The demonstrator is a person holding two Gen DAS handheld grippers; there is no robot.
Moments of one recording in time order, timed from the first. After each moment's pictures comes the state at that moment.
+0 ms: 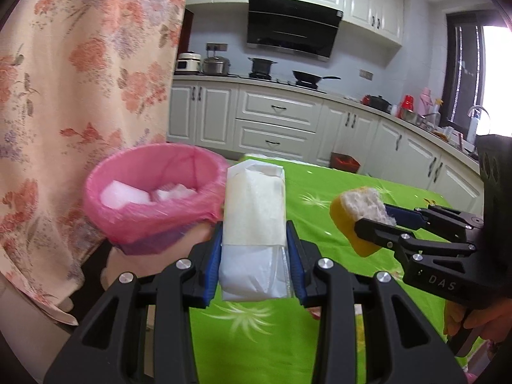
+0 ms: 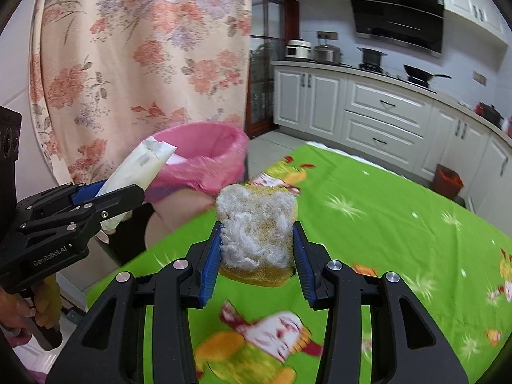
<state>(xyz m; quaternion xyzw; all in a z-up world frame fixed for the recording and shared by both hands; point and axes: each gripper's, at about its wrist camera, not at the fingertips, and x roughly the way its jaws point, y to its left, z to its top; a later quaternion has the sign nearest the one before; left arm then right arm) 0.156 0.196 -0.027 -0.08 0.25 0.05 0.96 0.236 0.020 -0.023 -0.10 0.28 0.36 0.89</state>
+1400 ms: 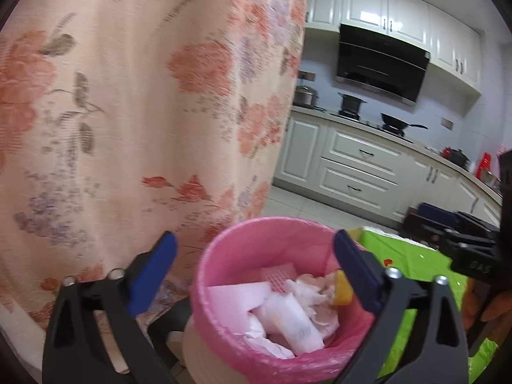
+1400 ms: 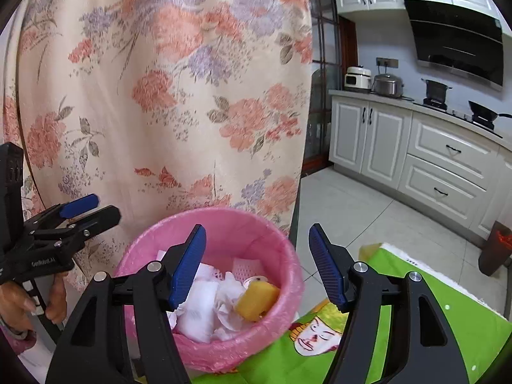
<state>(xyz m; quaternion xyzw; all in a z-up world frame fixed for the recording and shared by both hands) 0.234 0.386 0.003 -0.12 0.19 0.23 0.95 0.380 0.186 0.022 -0.09 0.22 0.47 0.85</state>
